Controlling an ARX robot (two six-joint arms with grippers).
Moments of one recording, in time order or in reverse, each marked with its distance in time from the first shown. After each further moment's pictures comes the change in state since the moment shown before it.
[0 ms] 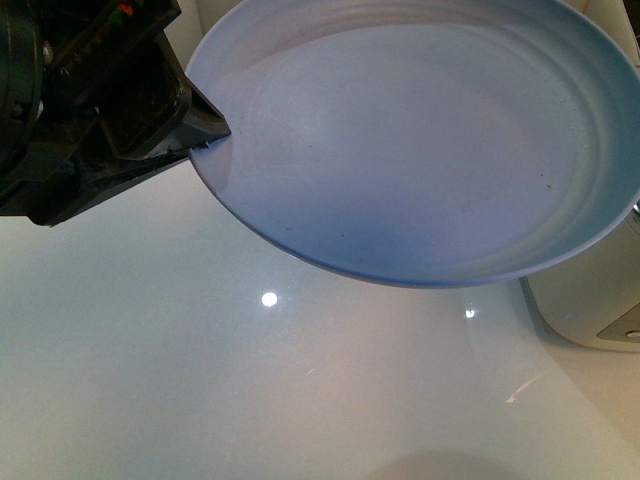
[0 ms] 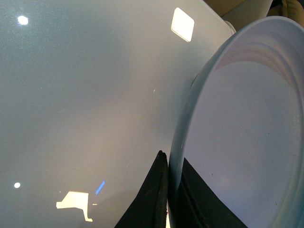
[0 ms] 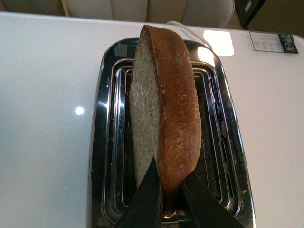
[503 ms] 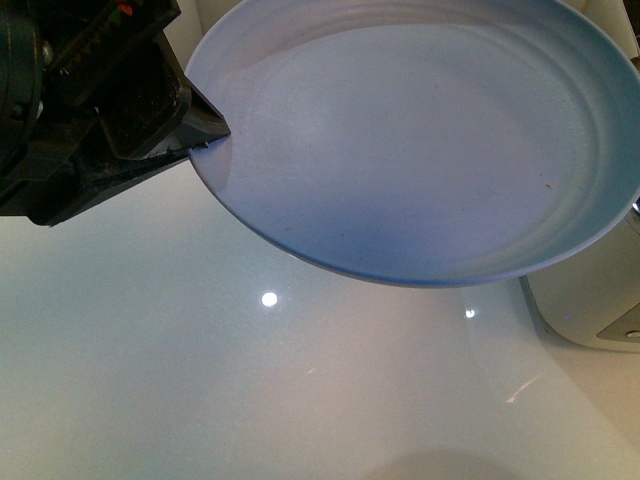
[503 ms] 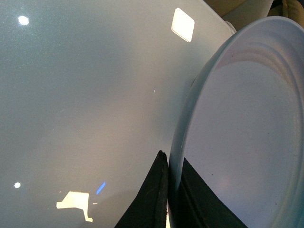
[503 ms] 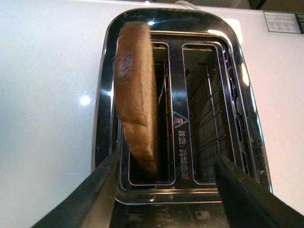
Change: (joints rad) left arm 0.000 0.000 0.000 0.000 0.000 0.000; right arm -0.003 0.010 -0.048 0.012 -0.027 0.019
